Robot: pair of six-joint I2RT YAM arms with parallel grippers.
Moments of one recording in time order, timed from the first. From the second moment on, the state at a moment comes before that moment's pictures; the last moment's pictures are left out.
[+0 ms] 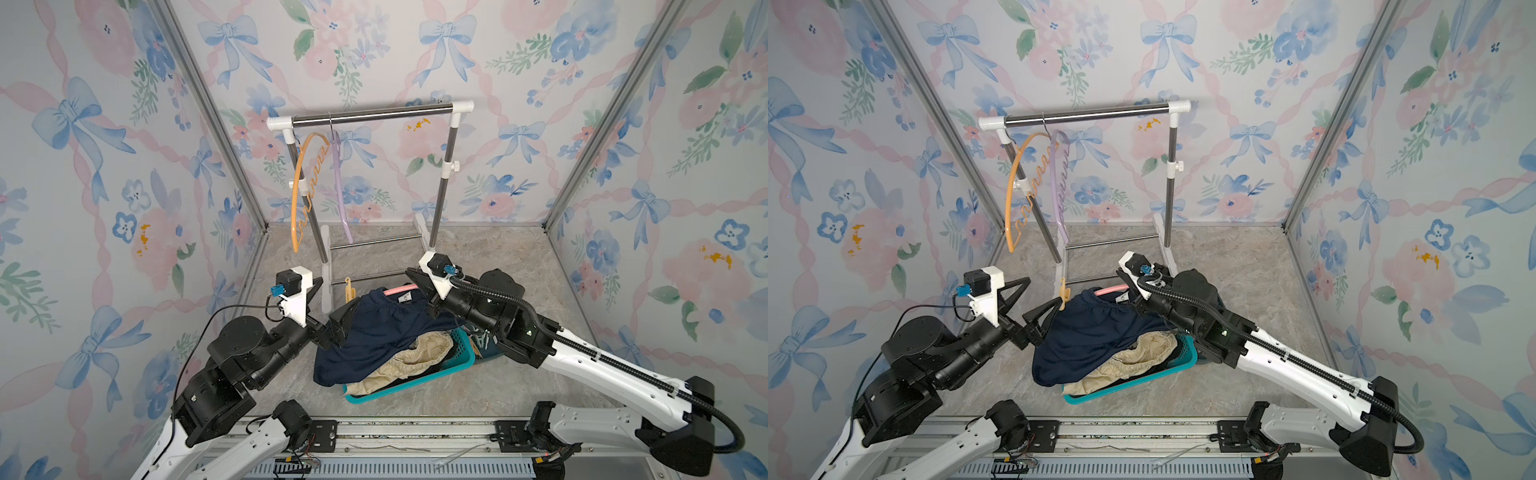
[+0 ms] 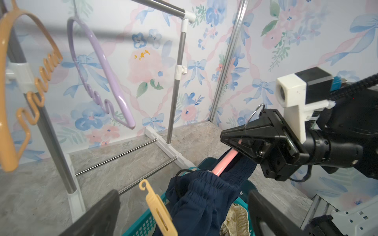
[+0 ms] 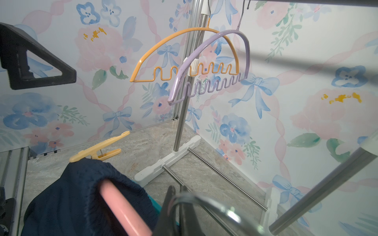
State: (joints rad) left arm -0.74 0.51 1.05 -0.59 -0.15 -0.21; right arm 0.97 1.16 1.08 0.04 0.08 -0.20
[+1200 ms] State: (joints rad) left arm -0.51 0.58 0.78 -0.28 0.49 -0.76; right arm 0.77 0.81 0.74 0.18 -0.26 -0.13
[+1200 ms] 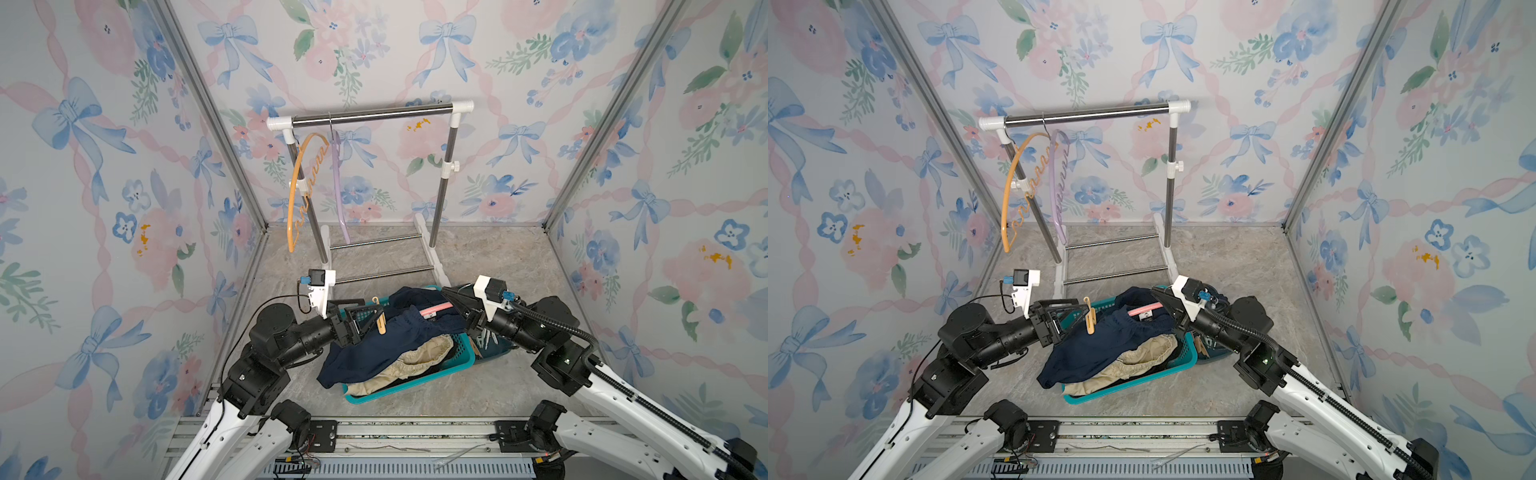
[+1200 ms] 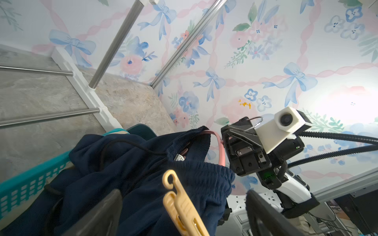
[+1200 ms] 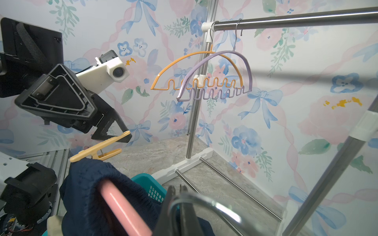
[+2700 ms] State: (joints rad) left arm -0.45 0.64 0.61 -0.09 0.72 -0.94; right arm 0.77 0.85 0.67 0.23 -0.29 -0.06
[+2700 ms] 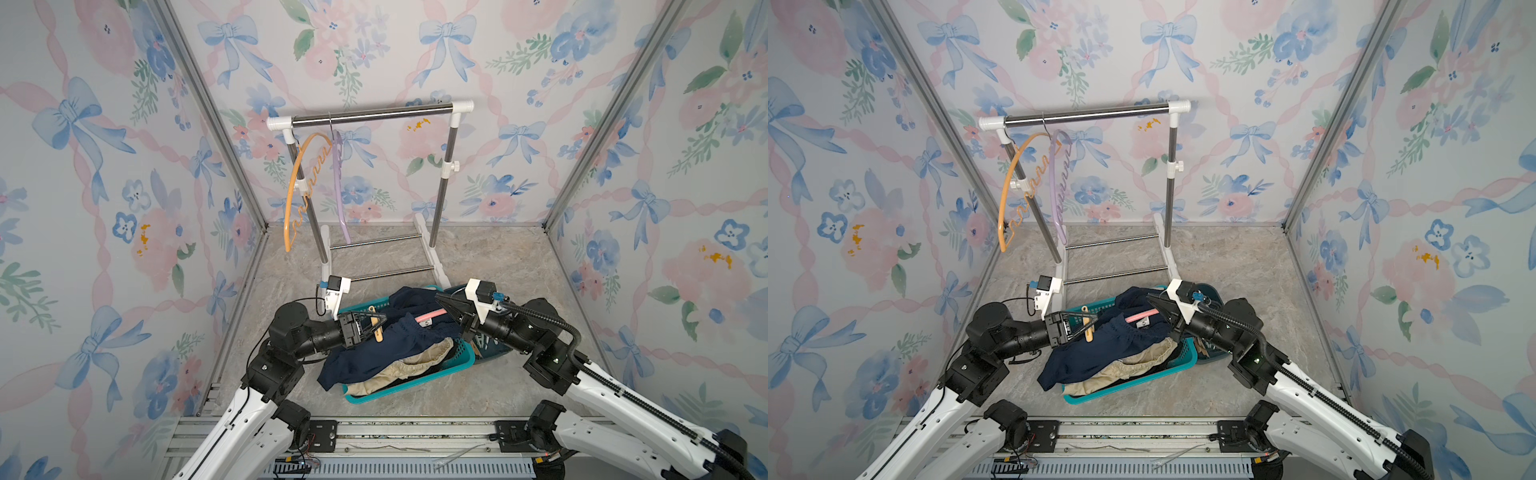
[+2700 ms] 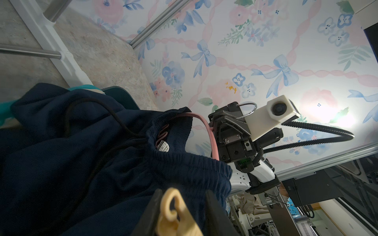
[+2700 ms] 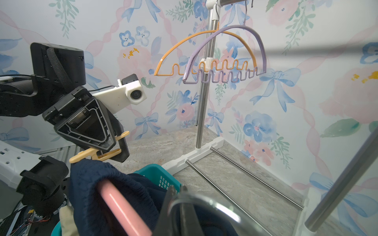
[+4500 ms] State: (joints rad) left arm -0.40 0.60 0.78 -0.39 0.36 -0.86; right arm 0.75 1.10 0.88 -0.01 -0.36 -0.08
